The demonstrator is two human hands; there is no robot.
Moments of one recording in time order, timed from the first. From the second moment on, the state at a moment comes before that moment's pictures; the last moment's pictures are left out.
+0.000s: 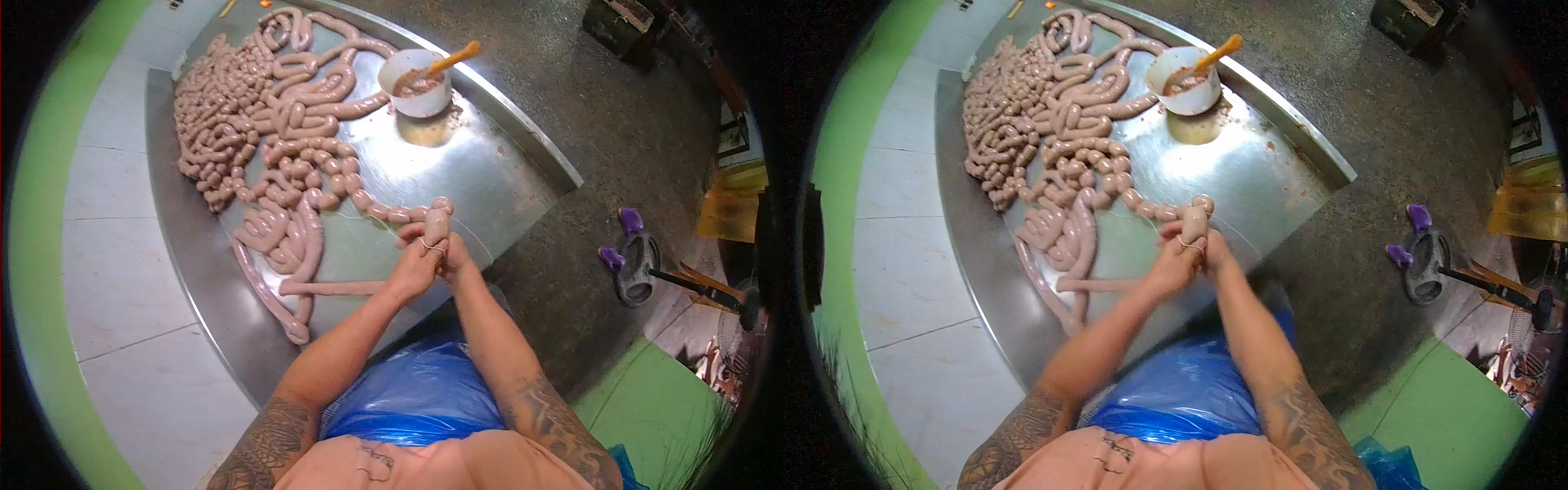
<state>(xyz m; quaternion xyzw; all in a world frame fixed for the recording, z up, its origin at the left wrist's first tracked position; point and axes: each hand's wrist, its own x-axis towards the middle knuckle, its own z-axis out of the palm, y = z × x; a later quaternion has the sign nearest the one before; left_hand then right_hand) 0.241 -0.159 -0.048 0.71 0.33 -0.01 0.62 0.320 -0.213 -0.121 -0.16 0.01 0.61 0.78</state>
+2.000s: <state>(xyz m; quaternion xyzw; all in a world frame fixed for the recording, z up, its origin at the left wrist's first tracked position) 0.273 0.027 -0.084 0.58 0.59 0.11 0.55 0.333 -0.873 0.041 -0.99 -0.05 0.07 0.12</state>
